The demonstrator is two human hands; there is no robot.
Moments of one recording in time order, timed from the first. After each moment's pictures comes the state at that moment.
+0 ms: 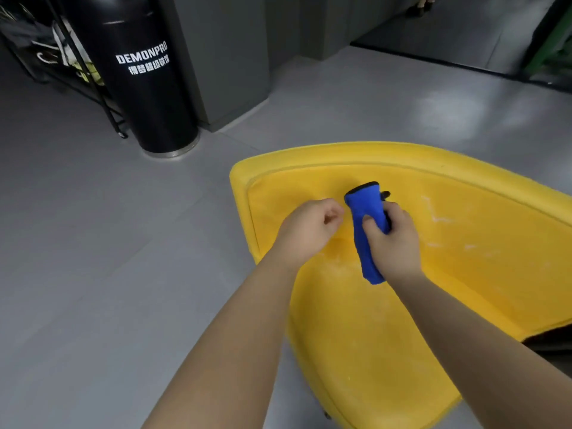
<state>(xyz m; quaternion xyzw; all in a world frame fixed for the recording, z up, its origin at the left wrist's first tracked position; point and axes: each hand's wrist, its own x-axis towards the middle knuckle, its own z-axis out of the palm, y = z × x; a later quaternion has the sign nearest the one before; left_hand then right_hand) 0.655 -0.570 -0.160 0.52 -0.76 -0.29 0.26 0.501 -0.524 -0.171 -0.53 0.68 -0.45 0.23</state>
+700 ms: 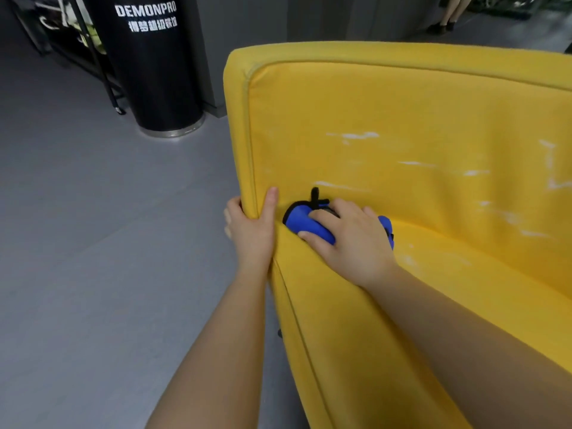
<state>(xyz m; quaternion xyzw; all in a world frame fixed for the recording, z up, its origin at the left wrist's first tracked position) 0.714 -0.617 -0.364 0.66 -0.36 -0.32 0.58 0.553 -0.591 -0.329 -0.81 0.55 -0.18 -0.08</state>
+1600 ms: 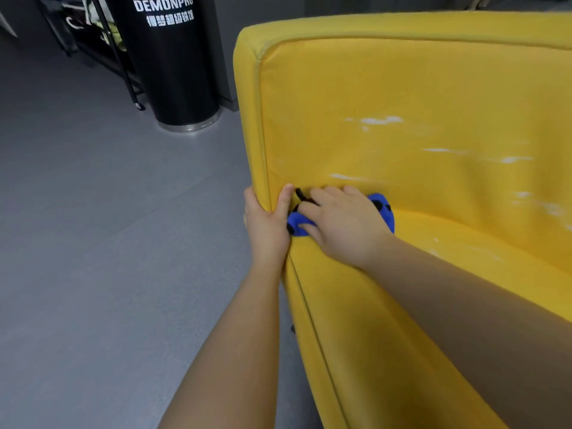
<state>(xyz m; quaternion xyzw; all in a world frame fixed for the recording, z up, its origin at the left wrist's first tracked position) 0.719 -0.618 -0.378 0.59 -0.40 -0.32 0.62 0.581 -0.607 -0.322 -0.89 0.42 -0.07 -0.16</state>
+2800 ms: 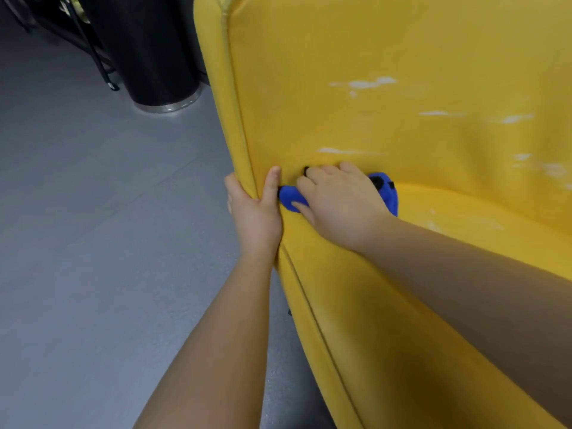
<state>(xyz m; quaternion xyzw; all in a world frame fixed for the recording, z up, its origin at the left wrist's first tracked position) 0.710 -0.608 -0.384 0.61 -0.40 -0.31 0.61 0.576 -0.607 -0.326 -0.87 0.44 -0.09 -0.20</state>
